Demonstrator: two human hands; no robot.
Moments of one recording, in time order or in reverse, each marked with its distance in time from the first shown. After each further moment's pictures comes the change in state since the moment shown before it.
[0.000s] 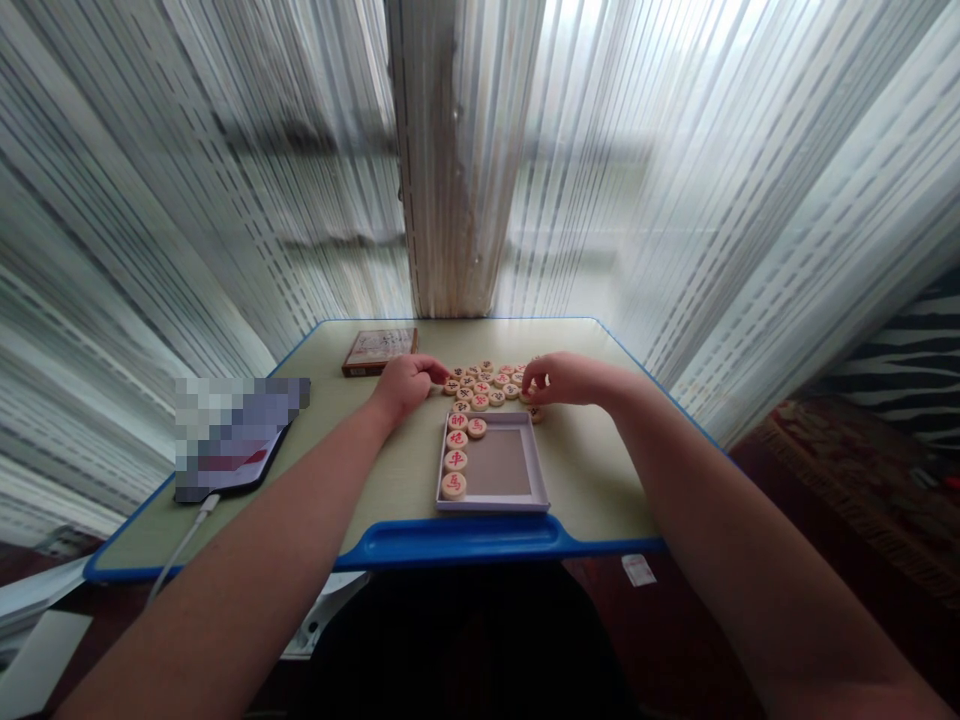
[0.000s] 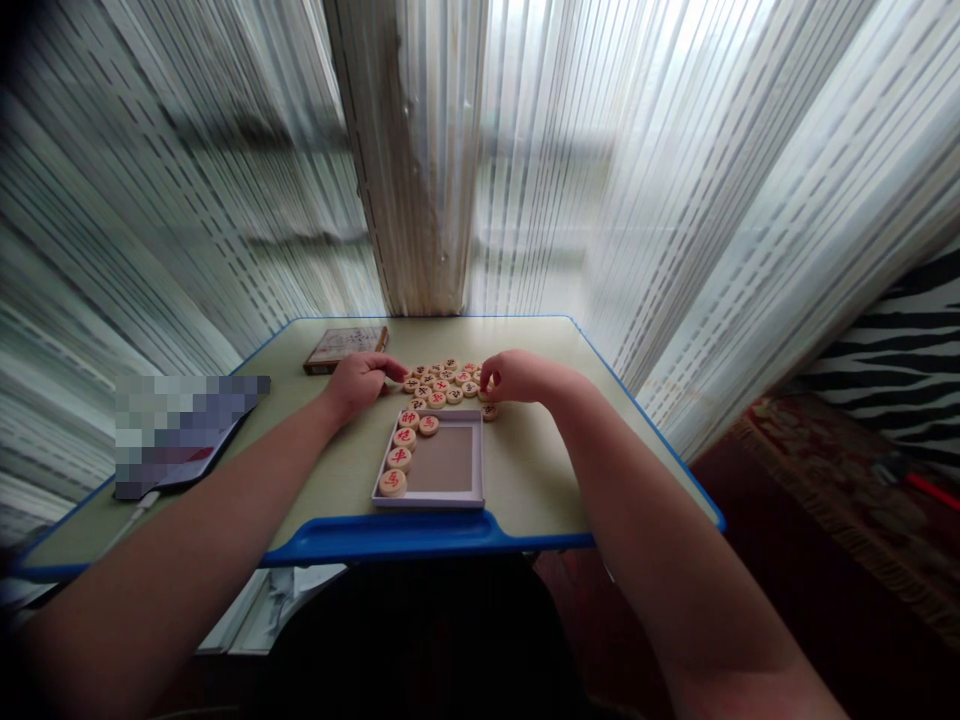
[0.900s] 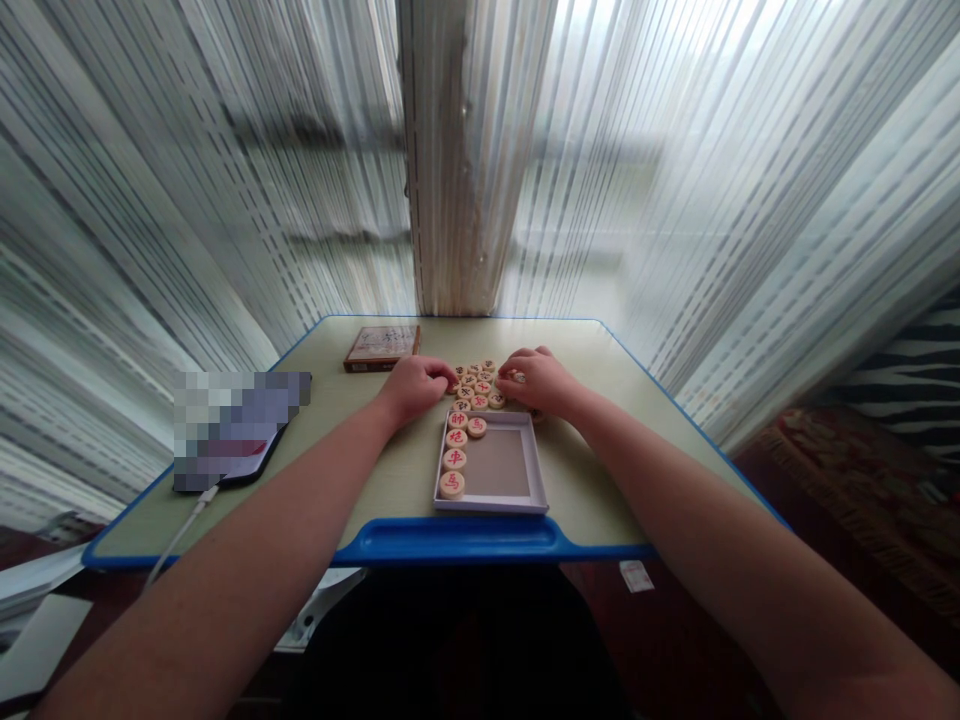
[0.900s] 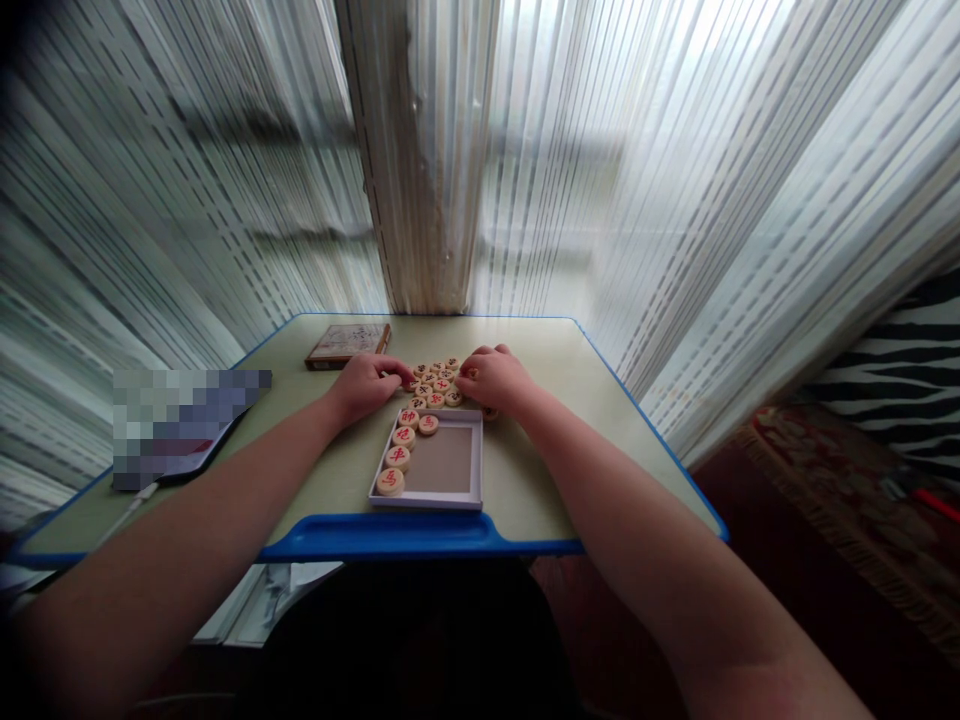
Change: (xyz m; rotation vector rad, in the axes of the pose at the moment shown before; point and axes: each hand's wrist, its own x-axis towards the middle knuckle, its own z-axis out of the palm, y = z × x) left_hand -0.008 0.013 0.003 0.141 -0.008 0.110; right_hand 0.035 -0.008 0.038 -0.007 0.404 -0.014
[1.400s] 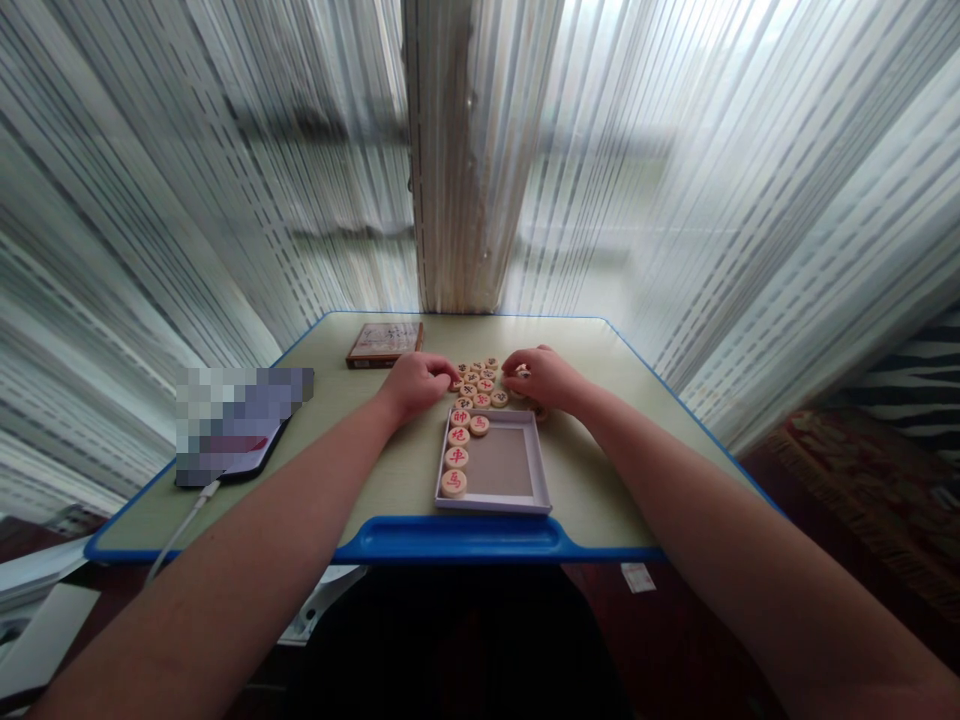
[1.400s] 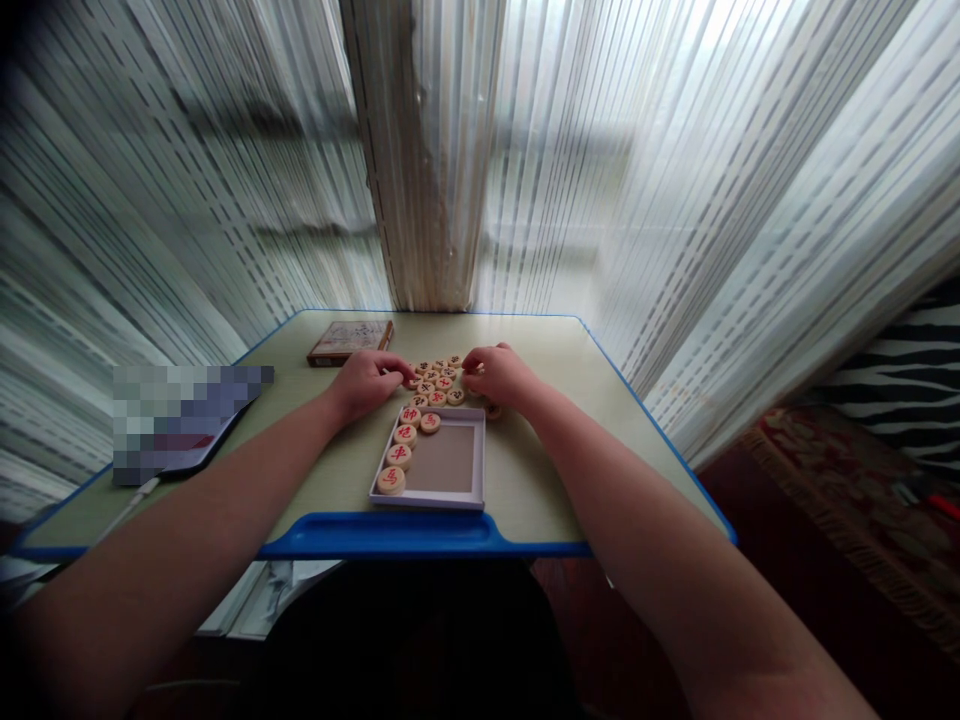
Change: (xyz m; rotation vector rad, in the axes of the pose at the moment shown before) left_hand -0.001 0.003 -0.002 0.031 0.017 0.006; right_hand 0.002 0.002 -0.001 0.160 -0.022 0.040
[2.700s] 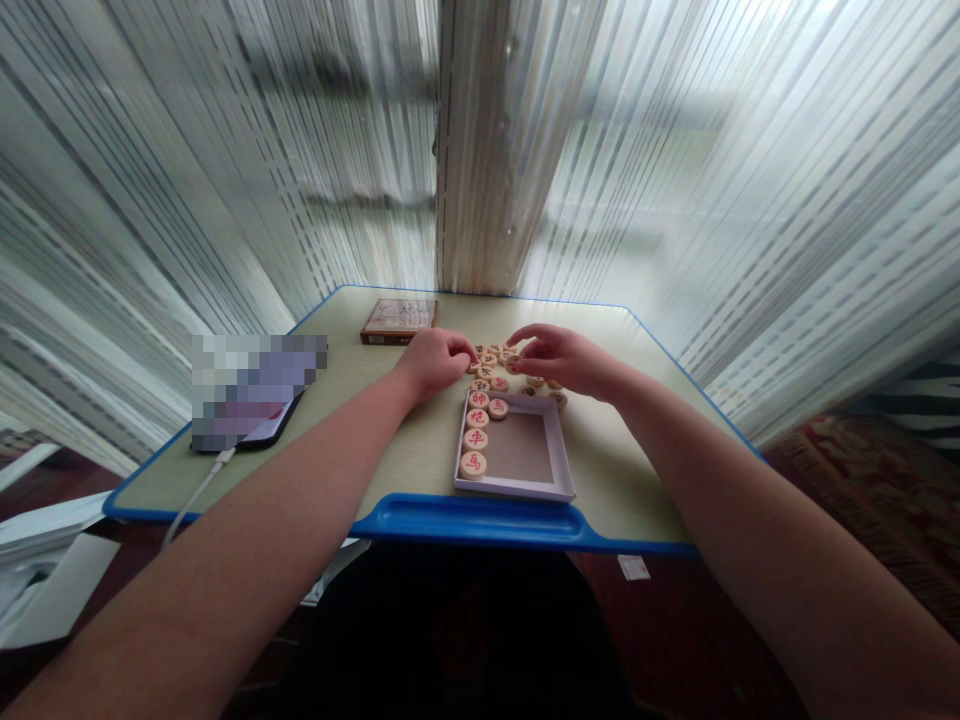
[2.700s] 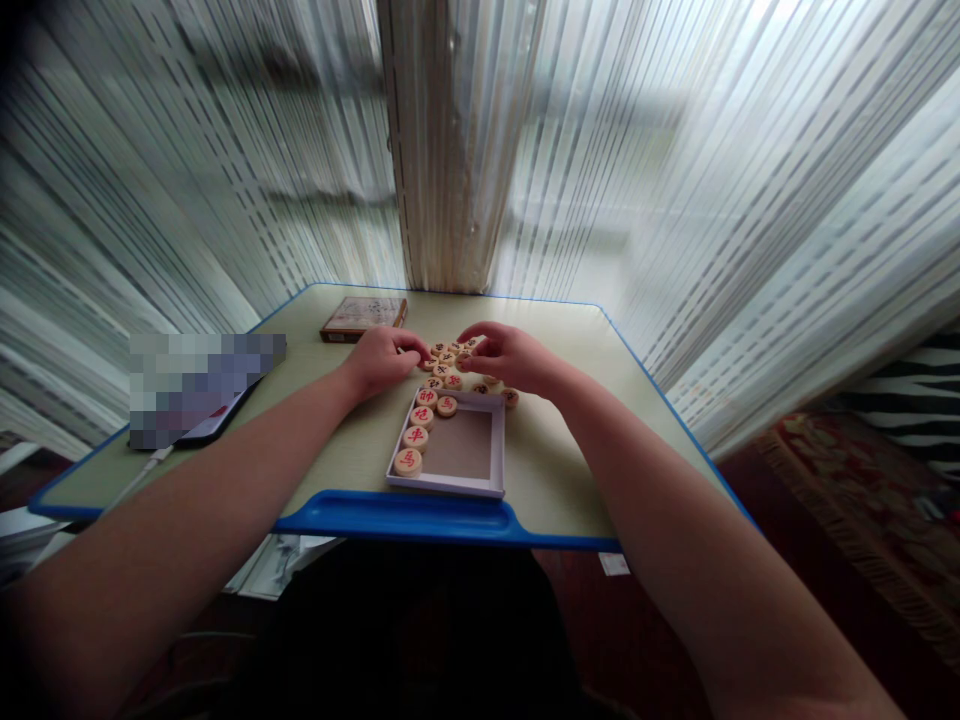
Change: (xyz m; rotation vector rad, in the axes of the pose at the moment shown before) left_hand 0.001 0.000 -0.002 0.076 -0.001 0.022; right_hand -0.012 -0.021 -0.017 0.575 -0.177 -0.037
